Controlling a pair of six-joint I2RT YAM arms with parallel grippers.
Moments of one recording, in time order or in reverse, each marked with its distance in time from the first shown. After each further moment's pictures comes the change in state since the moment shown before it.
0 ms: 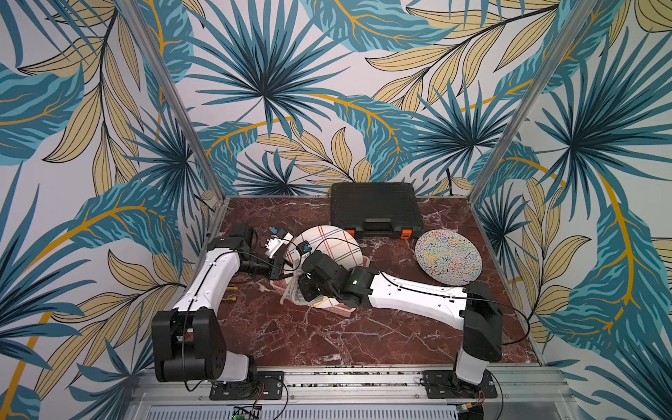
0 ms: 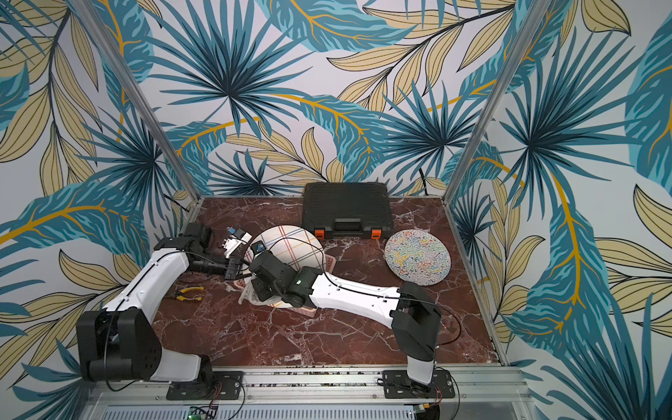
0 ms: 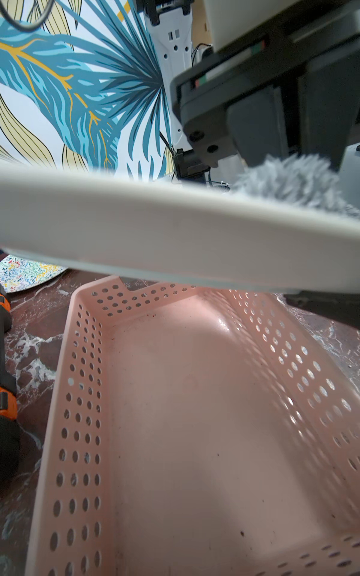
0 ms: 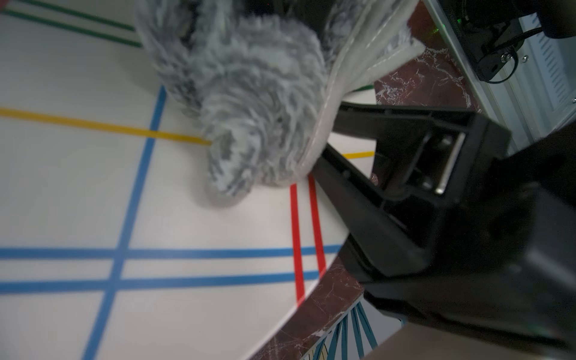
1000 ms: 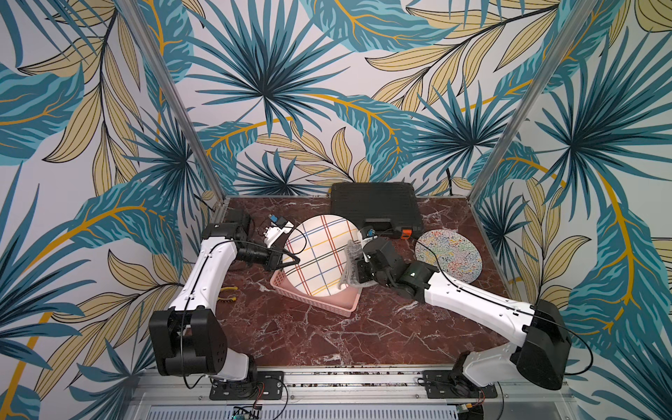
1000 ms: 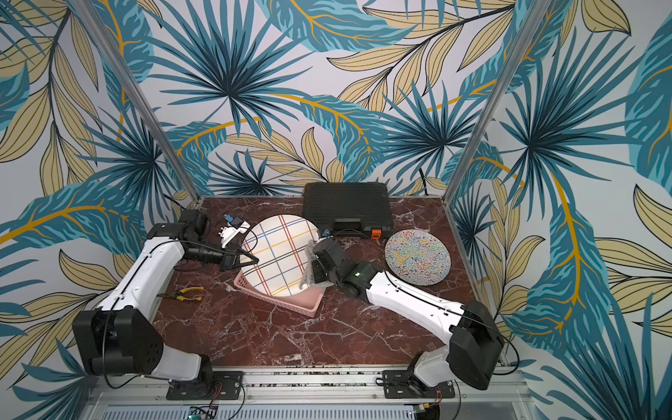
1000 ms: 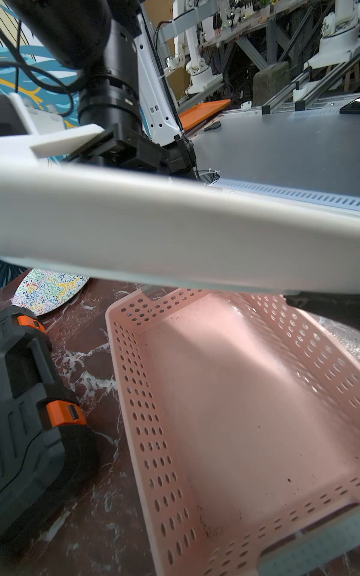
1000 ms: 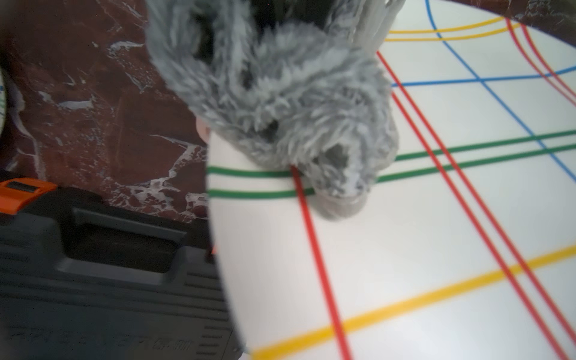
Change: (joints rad) left arm -0.003 0.034 0.193 -0.175 0.014 0.192; right arm -0.315 -0.411 -0.403 0.013 0.064 0.008
